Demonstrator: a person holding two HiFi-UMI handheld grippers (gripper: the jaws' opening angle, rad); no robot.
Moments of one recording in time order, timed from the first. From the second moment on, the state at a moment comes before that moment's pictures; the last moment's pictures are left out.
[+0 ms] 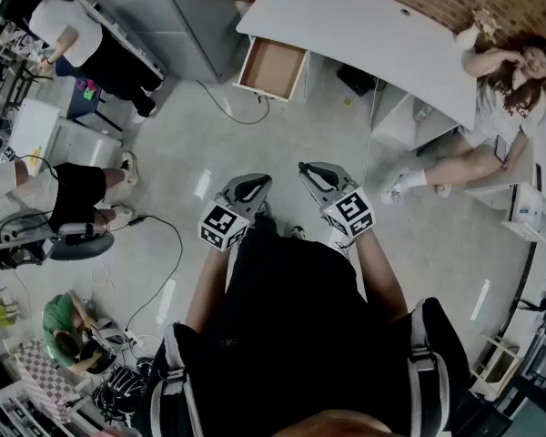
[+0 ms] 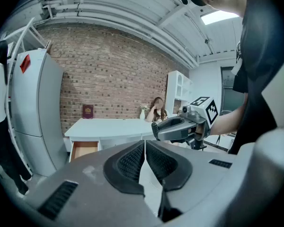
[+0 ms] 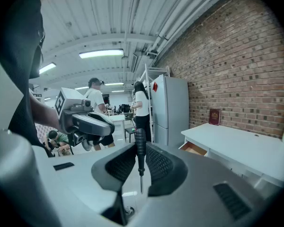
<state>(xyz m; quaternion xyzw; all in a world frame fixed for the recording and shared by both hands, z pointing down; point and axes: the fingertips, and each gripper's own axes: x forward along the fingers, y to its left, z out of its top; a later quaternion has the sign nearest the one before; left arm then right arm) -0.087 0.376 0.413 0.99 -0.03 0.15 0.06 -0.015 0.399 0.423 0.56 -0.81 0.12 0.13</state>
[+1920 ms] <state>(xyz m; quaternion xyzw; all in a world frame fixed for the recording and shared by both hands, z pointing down) -0.073 0.226 0.413 0.99 0.03 0.12 0.08 -0.008 0.275 0.429 0.61 -0.77 0.14 0.15</state>
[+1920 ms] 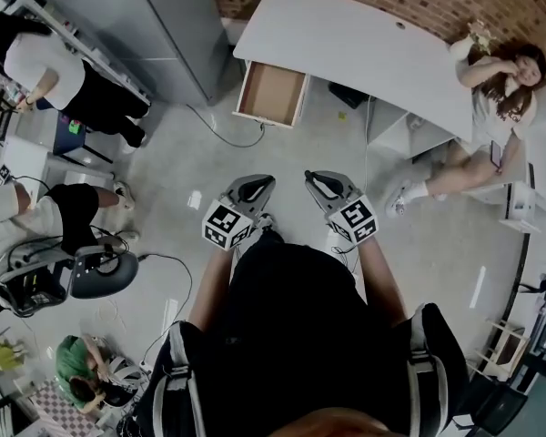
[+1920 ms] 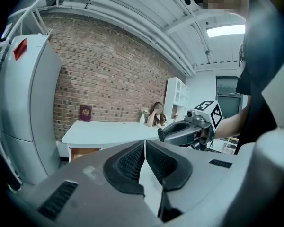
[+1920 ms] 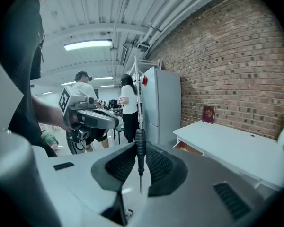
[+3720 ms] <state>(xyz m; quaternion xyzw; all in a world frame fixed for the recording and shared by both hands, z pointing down) -0.103 0.088 0.427 0.99 0.04 0.10 0.10 -0.031 0.145 0.445 0.61 -0.75 0.14 0.19</state>
